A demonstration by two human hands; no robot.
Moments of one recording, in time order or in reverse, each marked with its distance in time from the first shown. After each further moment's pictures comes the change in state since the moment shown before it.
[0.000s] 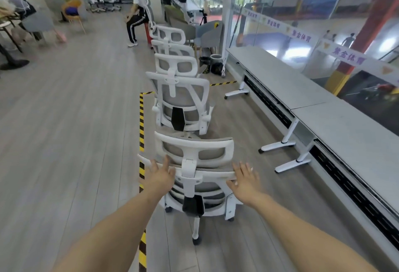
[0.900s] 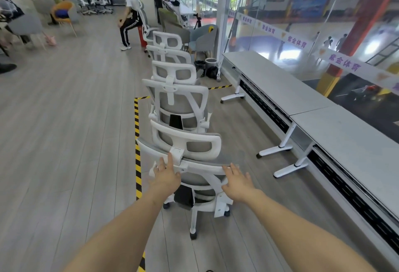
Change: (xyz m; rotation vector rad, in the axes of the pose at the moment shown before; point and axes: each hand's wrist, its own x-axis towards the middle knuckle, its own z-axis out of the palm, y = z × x) left_hand 0.048 0.024 -0.038 -0.060 -0.043 0.117; right_hand 0.051 -0.062 -0.037 -0.032 -0.114 -0.031
